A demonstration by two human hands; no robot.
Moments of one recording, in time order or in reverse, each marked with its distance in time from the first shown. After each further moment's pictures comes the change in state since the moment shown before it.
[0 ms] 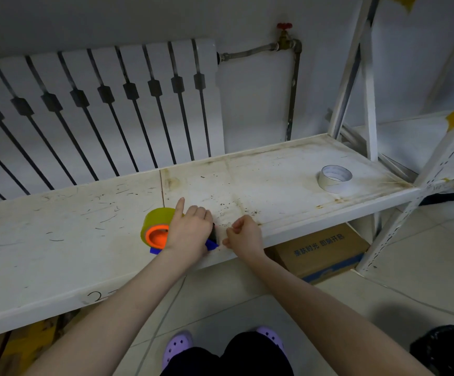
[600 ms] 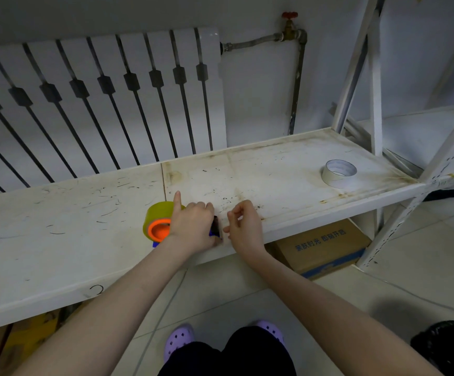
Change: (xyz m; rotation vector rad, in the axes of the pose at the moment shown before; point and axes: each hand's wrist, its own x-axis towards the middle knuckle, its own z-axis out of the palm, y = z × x) left_hand 0.004 -0.004 -0.006 -0.202 -0.088 -0.059; right_hand -0.005 -0.007 0.007 -0.022 0.075 -0.225
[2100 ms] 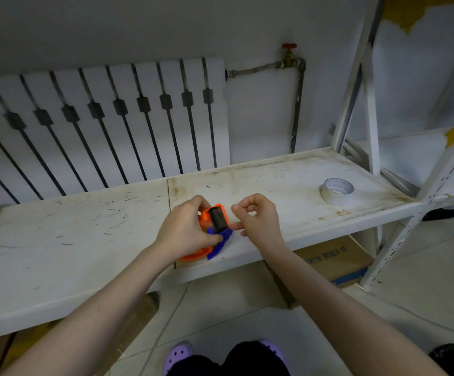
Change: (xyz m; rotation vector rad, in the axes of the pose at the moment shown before) left_hand -0.026 -0.017 -0.043 -0.670 0.211 -0.122; right_hand -0.006 -0.066 -0.053 0.163 -0.055 -0.064
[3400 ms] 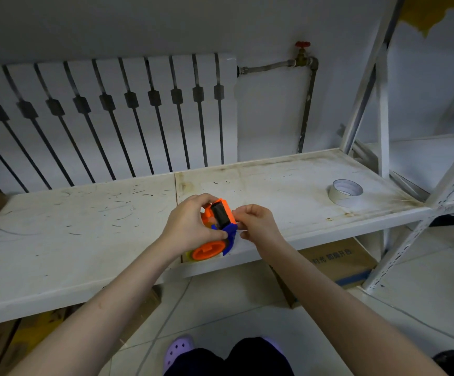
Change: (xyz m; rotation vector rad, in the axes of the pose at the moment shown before) left_hand -0.011 0.000 -0.010 -0.144 -0.024 -0.035; right_hand 0.010 0.021 0.021 0.144 -0.164 0.281
